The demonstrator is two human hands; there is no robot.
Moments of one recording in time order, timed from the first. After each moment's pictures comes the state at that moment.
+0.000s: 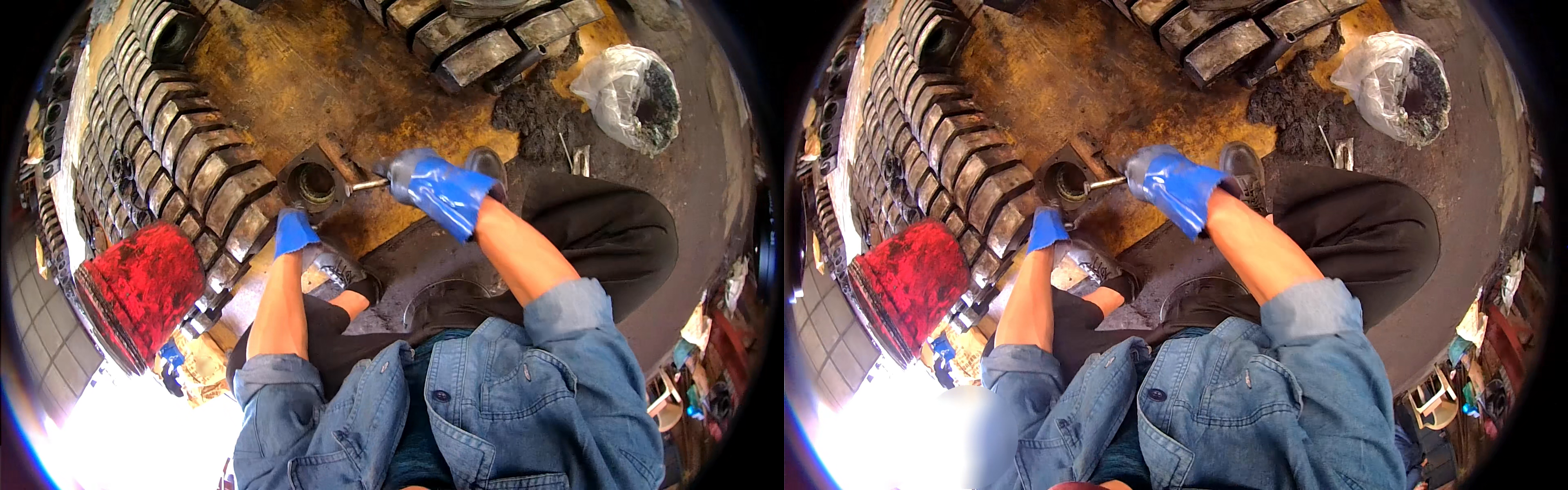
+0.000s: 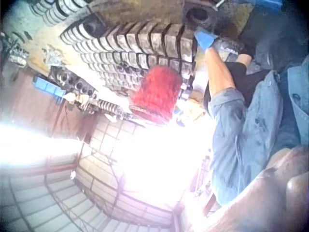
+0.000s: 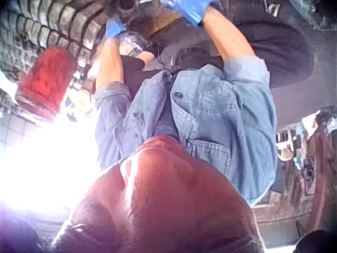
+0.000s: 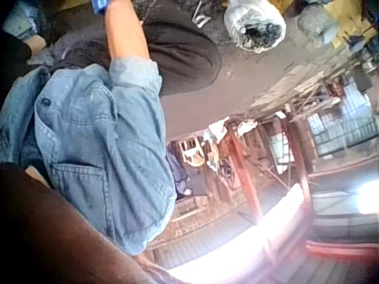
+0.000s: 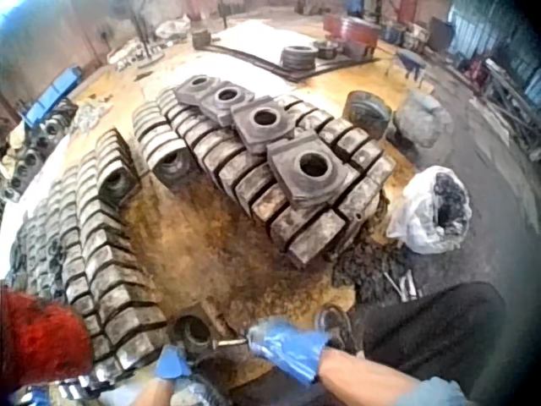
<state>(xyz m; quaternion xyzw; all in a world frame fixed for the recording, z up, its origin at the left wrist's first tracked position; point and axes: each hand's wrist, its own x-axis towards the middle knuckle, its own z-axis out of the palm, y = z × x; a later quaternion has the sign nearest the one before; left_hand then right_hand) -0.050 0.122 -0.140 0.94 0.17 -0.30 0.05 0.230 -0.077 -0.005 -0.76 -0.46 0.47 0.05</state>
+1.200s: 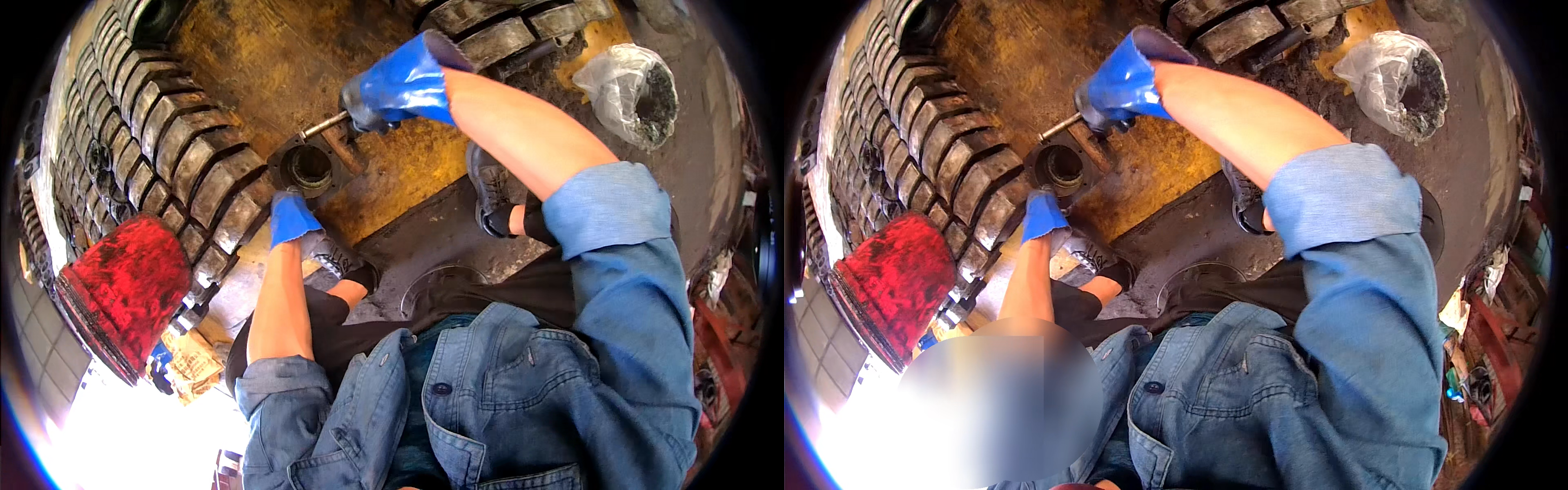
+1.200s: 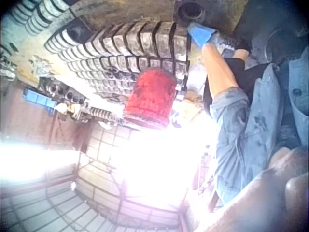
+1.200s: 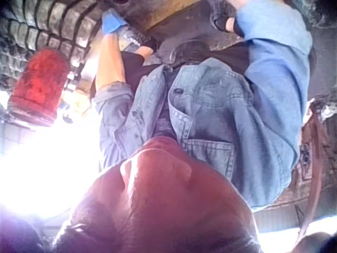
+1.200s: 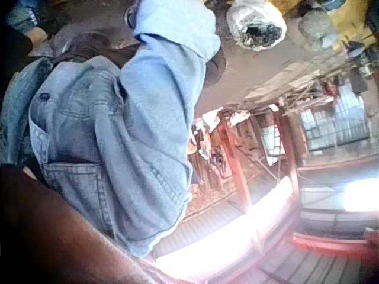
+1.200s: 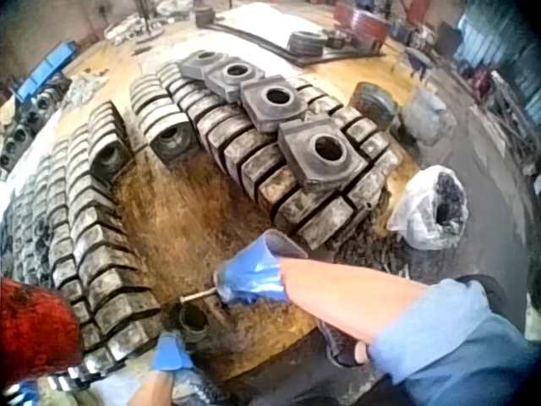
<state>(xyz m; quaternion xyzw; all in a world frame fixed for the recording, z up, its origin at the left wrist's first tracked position) -0.056 0.121 -0.163 0.94 0.19 -0.28 0.06 0.295 0.035 -0.032 -0.63 -0.52 0.58 0.02</state>
